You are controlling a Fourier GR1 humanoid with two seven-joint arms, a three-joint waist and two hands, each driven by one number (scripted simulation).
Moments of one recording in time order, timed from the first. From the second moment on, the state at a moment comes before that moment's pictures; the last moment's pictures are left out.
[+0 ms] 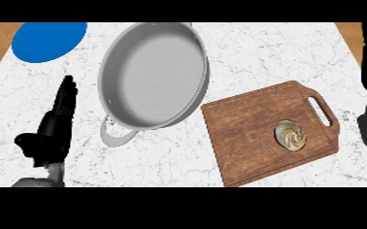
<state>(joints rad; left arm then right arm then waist) -0.02 0.30 -0.13 -1.58 0.11 0.32 -0.03 -0.42 -0.49 -0.05 -1.50 -0.29 -0.21 -0.21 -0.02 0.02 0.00</state>
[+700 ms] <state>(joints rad) -0.06 0.24 -0.27 -1.60 0.30 0.08 0.18 -0.18 -0.65 0.12 -1.15 0.11 -0.27 -0.02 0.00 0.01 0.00</state>
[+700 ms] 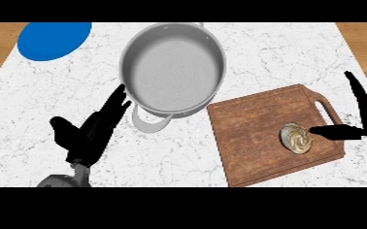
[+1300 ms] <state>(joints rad) 0.01 0.26 -0.25 -1.65 0.36 0.01 0.23 -0.17 -0.85 0.21 -1.64 0.18 0.00 0.56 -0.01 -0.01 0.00</state>
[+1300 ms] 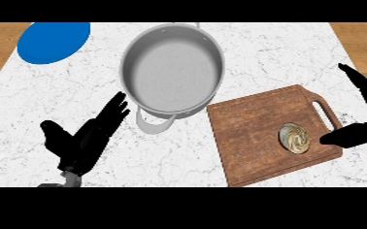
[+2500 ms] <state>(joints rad) -0.01 0.22 -0.21 -1.64 0.32 -0.04 0.26 -0.24 -0.65 0.28 -1.90 0.15 0.15 1.08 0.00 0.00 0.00</state>
